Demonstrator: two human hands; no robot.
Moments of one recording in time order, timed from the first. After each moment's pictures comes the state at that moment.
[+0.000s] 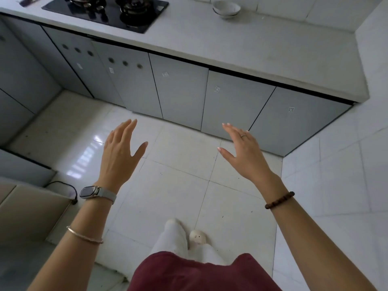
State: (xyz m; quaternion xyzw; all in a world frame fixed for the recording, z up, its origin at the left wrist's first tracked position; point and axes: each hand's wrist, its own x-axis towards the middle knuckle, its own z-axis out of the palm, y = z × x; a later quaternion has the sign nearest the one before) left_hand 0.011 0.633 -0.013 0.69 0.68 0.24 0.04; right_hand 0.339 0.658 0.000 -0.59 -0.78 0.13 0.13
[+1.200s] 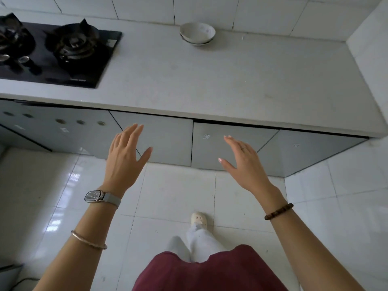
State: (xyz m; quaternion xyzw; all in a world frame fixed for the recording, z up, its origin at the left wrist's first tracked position) left_hand 0.026 1.066 -0.034 0.78 0.59 0.19 0.08; right_hand 0.342 1.005 -0.040 -0.68 -0.70 0.14 0.16
